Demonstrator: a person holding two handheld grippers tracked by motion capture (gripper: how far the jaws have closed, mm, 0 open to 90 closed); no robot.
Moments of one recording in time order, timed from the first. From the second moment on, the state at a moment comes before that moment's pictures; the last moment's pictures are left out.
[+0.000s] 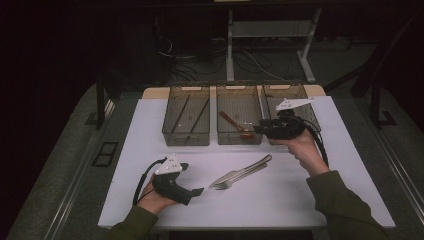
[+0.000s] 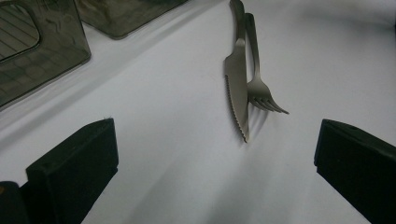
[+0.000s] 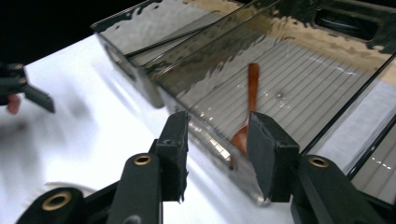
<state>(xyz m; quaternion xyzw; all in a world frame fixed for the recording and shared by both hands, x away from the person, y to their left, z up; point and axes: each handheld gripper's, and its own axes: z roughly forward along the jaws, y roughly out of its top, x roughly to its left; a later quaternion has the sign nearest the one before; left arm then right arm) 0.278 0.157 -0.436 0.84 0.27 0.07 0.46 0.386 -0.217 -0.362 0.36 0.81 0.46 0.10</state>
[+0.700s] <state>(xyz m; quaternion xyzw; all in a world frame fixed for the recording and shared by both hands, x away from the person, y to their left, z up) 0.276 0.156 -0.435 0.84 0.27 0.08 0.46 0.350 -0.254 -0.383 0.35 0.82 0.45 0.08</state>
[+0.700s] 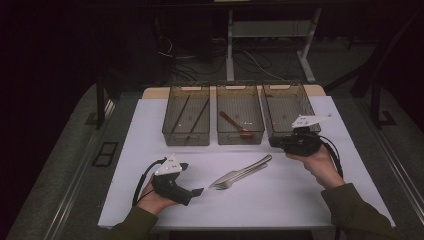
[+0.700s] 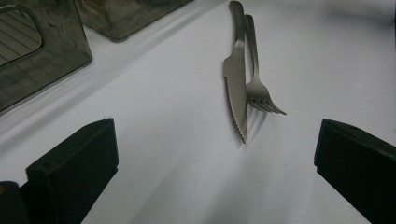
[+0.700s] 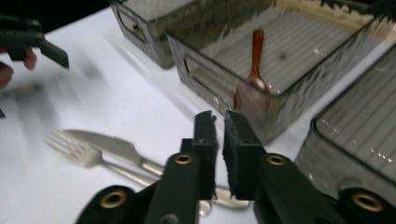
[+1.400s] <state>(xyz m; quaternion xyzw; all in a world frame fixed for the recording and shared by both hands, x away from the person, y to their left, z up) 0.276 0.157 -0.434 0.84 0.27 0.08 0.46 0.348 -0.230 -0.420 0.32 0.86 0.39 0.05</state>
